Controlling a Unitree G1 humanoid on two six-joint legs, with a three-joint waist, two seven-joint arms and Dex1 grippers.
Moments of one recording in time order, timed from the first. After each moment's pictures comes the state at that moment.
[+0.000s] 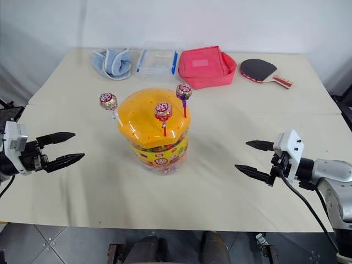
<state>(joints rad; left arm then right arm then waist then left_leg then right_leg) -0.25 0.90 0.41 0.28 -0.52 0.20 -1.27 -0.11 -0.86 -0.27 -0.16 0.52 0.33 1.12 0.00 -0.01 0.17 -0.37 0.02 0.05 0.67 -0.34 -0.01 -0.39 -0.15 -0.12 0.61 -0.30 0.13</state>
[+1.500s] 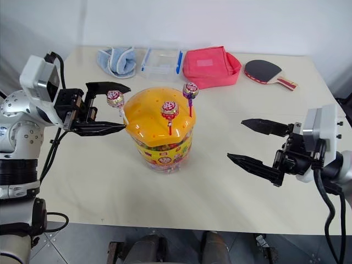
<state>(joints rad) -0.79 0.73 0.12 0.13 -0.68 0.37 -1.41 -0.06 -0.91 -0.58 -0.63 1.01 0.65 0.90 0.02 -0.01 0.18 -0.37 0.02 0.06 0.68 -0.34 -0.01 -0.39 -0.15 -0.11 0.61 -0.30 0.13</state>
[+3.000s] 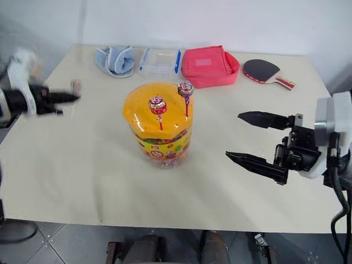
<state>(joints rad) -0.80 1.06 0.04 0.22 -0.42 1.29 -0.68 -0.16 -0.95 -0.50 -0.55 1.07 0.63 0.96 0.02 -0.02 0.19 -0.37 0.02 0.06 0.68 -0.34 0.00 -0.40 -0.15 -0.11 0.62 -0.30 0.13</state>
